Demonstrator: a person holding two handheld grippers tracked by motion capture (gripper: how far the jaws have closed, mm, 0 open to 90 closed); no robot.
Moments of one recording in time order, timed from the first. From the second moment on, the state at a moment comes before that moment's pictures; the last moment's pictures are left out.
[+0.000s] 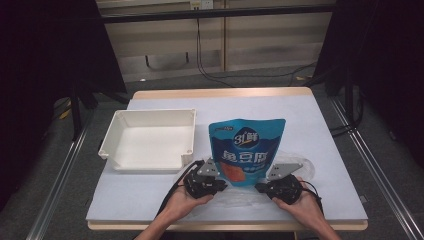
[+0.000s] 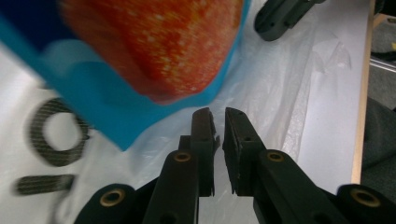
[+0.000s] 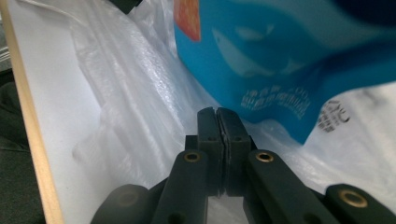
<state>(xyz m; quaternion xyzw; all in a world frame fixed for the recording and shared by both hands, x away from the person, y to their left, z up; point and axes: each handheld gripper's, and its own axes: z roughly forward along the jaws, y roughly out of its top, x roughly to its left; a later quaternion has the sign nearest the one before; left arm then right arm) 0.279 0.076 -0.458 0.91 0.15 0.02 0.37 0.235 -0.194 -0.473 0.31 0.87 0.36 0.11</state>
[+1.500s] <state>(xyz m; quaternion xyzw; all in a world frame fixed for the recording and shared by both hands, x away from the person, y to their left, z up) 0.284 0.070 -0.475 0.92 0.15 0.00 0.37 0.213 -0.175 -0.480 0.26 0.88 0.39 0.03</state>
